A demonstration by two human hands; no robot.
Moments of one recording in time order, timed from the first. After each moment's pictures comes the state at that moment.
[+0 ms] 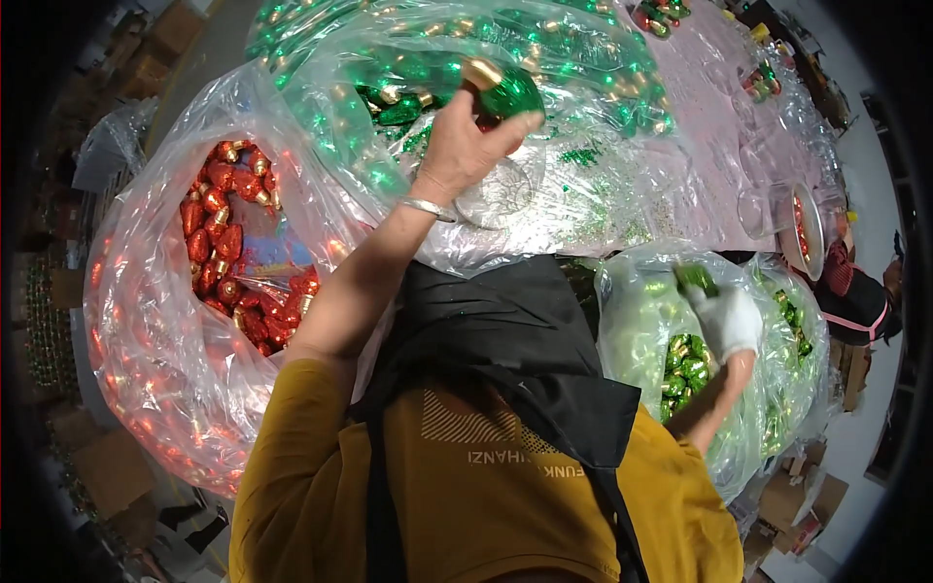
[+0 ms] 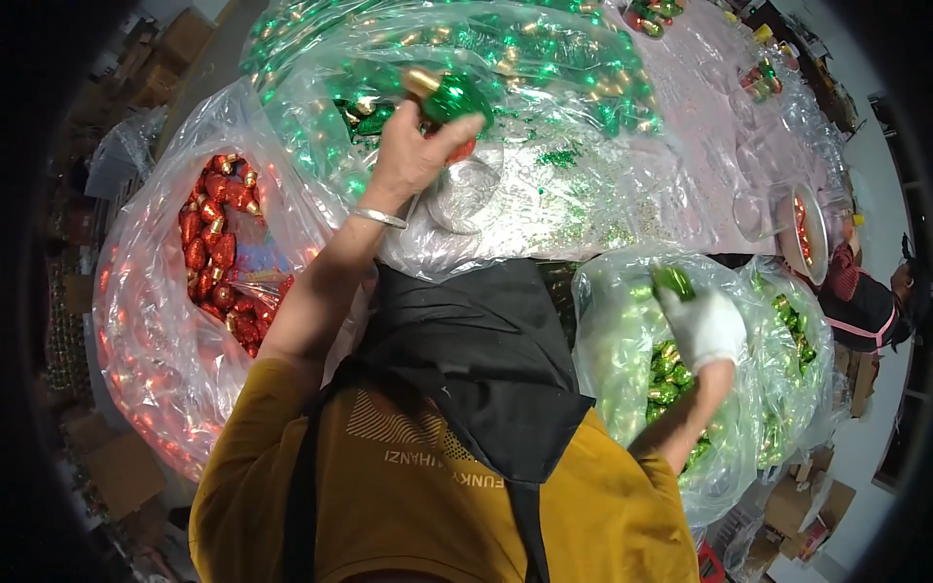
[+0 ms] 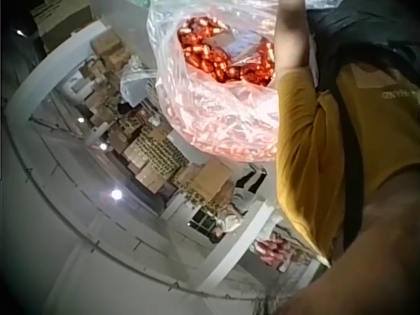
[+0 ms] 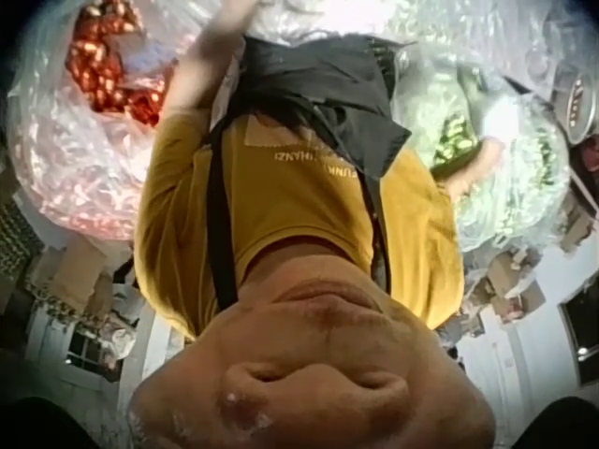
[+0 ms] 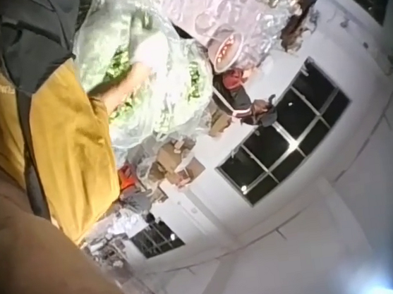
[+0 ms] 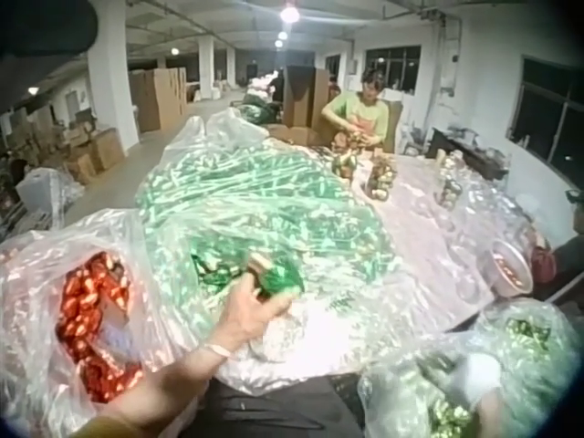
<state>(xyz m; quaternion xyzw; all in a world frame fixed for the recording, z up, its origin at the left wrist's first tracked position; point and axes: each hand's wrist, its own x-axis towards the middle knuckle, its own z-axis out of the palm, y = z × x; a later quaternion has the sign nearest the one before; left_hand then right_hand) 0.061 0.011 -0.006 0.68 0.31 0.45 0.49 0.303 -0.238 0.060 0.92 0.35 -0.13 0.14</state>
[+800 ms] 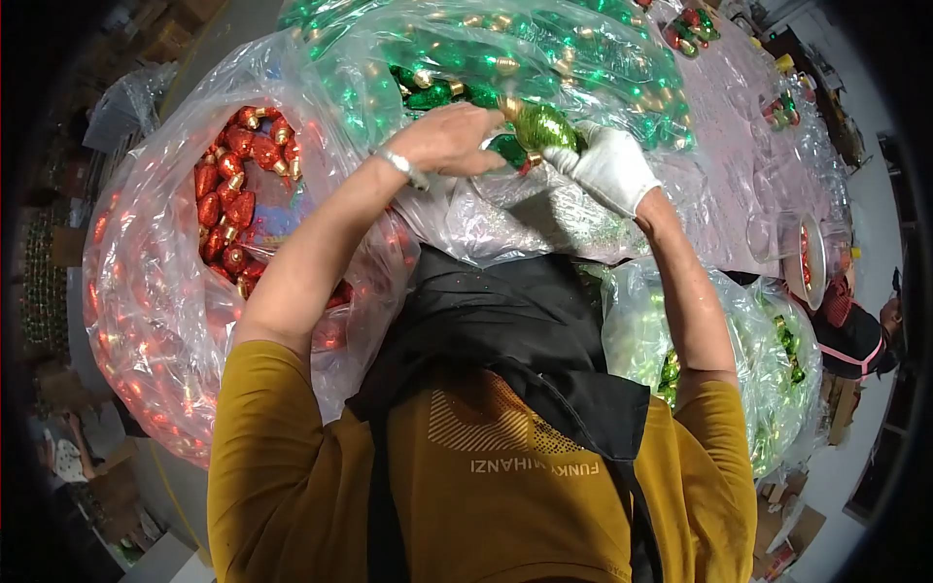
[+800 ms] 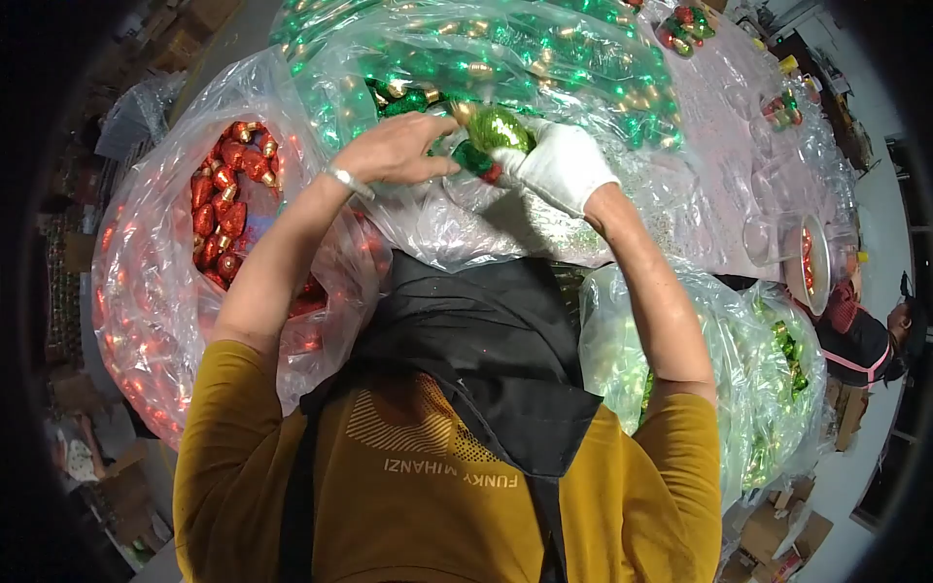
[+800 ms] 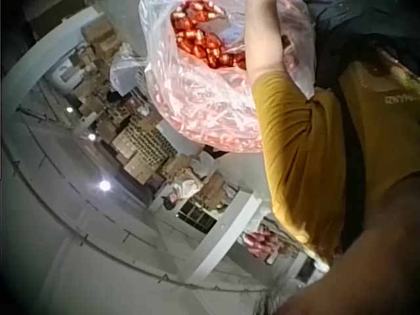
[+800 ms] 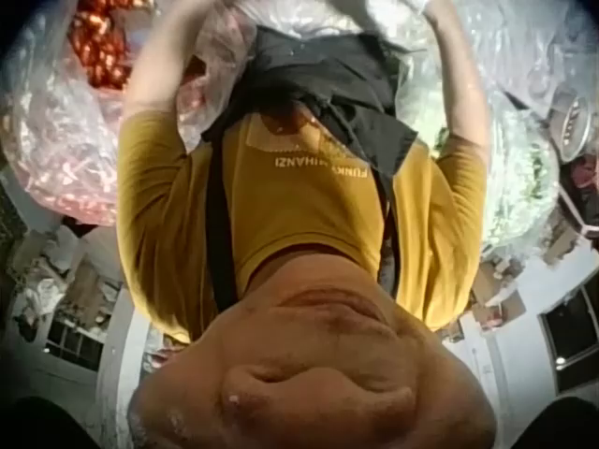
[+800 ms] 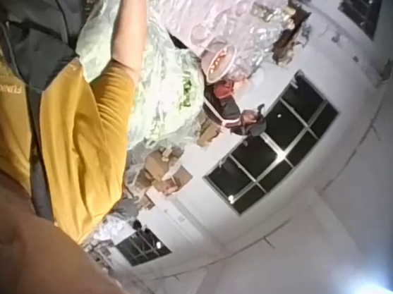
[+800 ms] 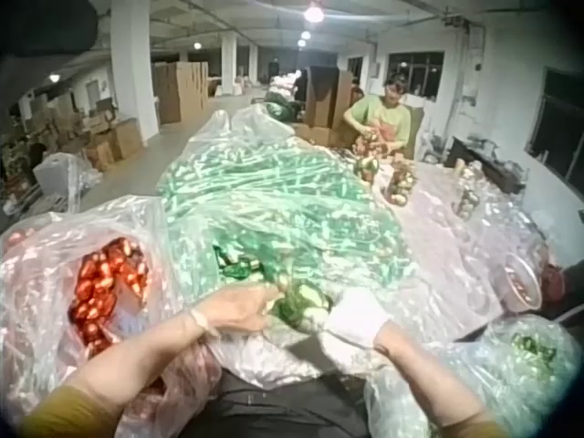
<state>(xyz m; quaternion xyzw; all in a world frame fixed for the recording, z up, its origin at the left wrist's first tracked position) 0.002 0.042 -0.011 0.94 0.28 0.06 0.20 0.204 -0.058 0.046 0.67 0.61 -0.34 -0.25</state>
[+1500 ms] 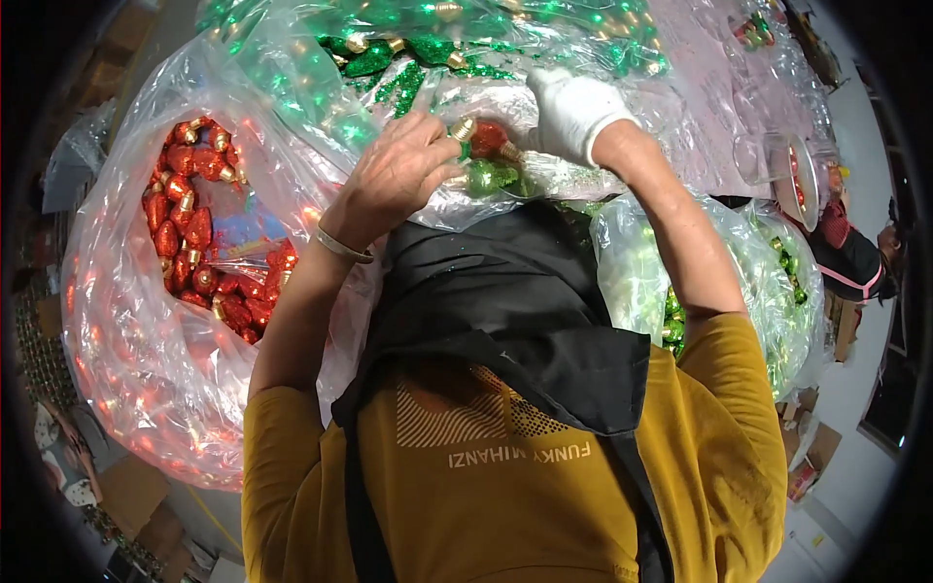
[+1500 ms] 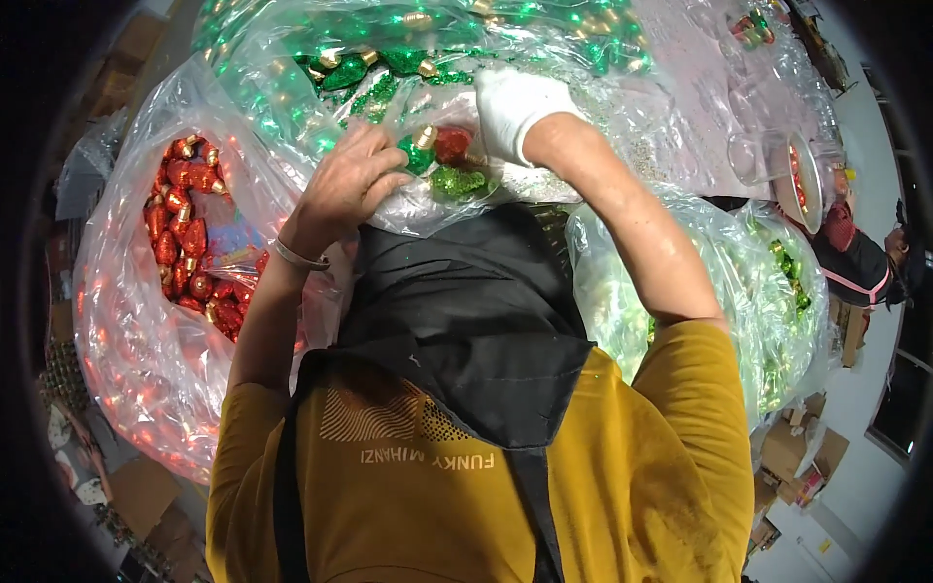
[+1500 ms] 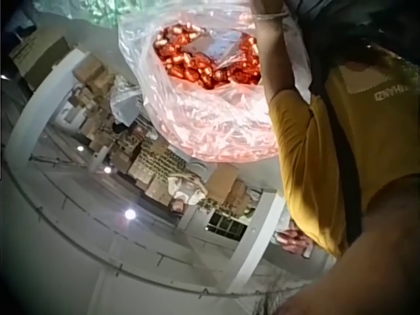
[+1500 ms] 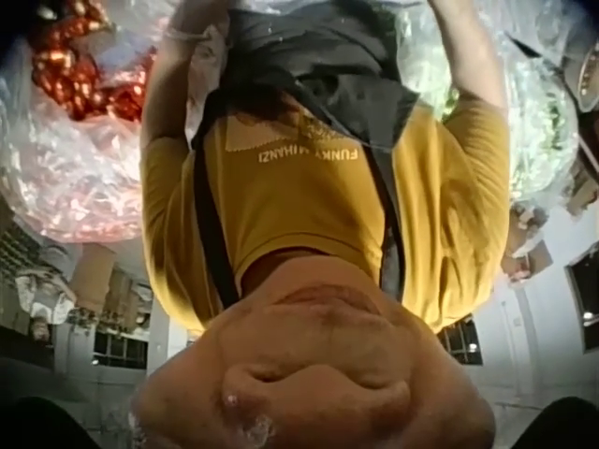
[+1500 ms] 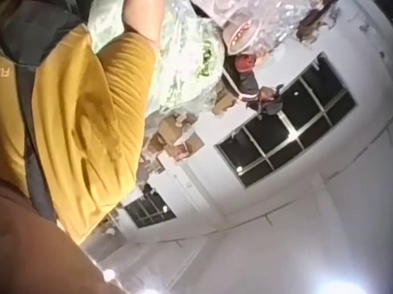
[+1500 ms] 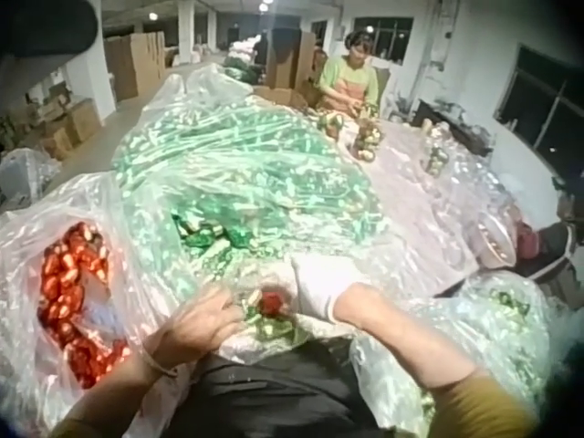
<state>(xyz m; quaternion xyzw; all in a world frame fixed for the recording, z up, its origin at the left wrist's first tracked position) -0.016 -0.014 -0.036 0.94 0.16 0.23 0.20 0.214 -0.053 0.001 0.65 0.76 -0.03 -0.04</state>
